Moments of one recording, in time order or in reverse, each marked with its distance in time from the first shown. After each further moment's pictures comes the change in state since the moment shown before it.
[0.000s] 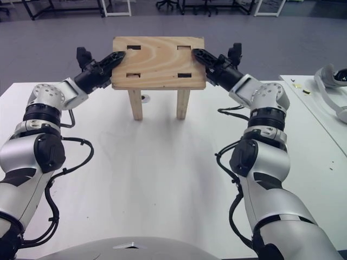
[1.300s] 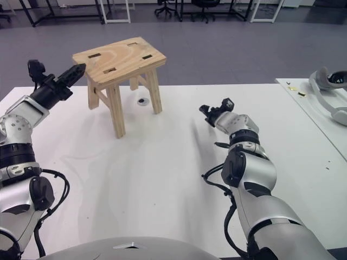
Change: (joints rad) left arm 0.491 0.079 0.065 -0.765 0.094 -0.091 0.159; right arm 0.137 0.076 0.014 0.248 -0.148 -0.303 -0.625
